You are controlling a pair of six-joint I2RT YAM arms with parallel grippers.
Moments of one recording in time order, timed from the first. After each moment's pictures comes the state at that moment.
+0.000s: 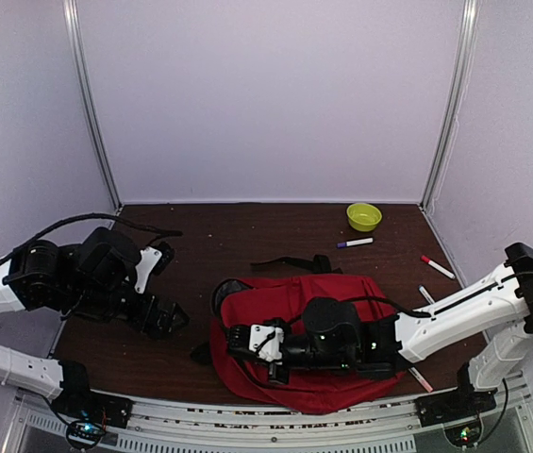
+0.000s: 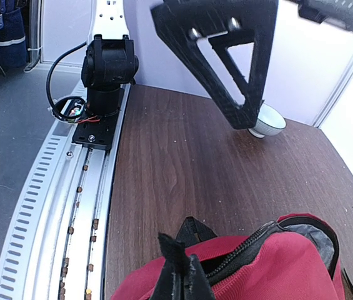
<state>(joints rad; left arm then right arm) -1.11 0.95 0.97 -0.92 -0.21 -0.55 1.37 1.60 0.81 0.51 -0.03 -0.28</state>
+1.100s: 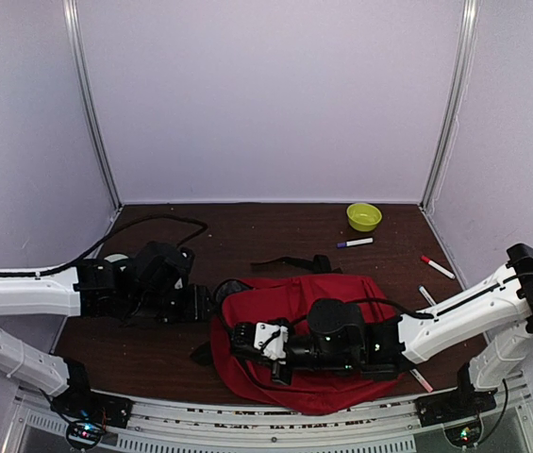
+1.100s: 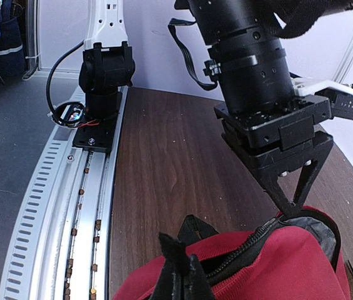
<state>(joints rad) -1.02 1.21 0.80 -0.44 -0.20 -0.91 1.37 1.59 0.78 0.54 -0.02 -0.24</state>
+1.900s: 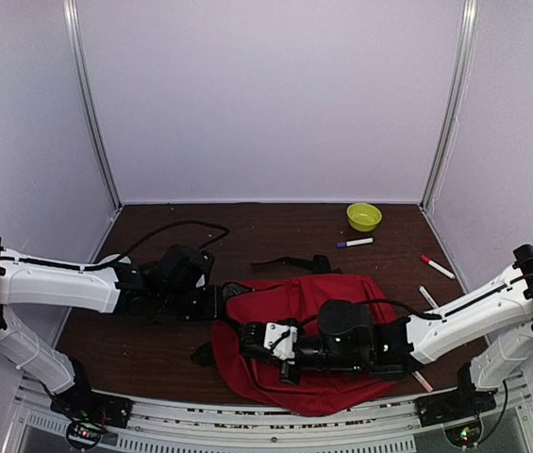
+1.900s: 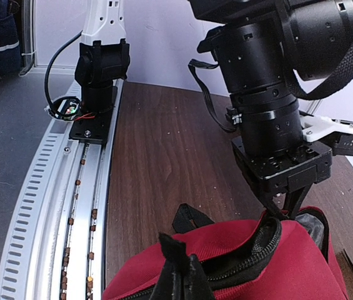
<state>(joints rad) -0.94 1.43 0.79 -0.18 -0.13 -0.80 1.37 1.54 0.72 0.55 0.00 -0.23</state>
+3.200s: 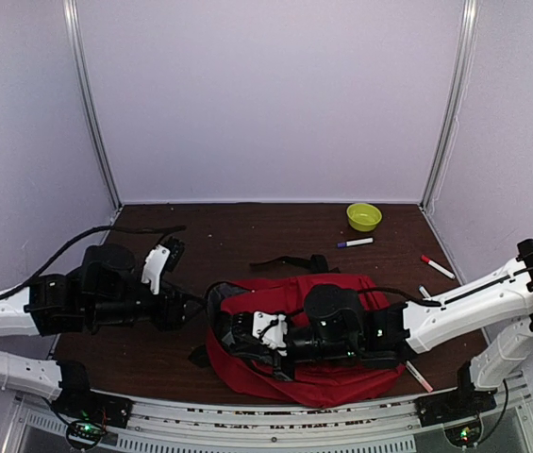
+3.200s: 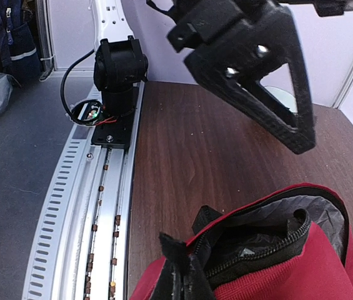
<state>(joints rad) -1.05 0.90 0.70 -0.33 -0.15 -0.43 1.33 1.55 0.84 0.38 -0.12 -0.18</state>
